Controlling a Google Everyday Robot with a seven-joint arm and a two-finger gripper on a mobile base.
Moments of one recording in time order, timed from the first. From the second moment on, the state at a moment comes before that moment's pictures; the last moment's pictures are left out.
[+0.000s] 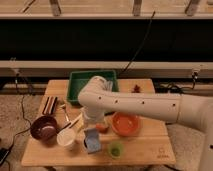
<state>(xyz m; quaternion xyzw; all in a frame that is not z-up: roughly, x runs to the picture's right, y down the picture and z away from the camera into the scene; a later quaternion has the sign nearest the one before) -0.062 0.197 0.706 -0.20 -0.32 -0.72 0.59</state>
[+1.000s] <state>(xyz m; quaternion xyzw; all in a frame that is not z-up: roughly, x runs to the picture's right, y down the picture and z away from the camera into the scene) -0.068 0.224 0.717 -0.22 -0.33 -0.72 0.57</state>
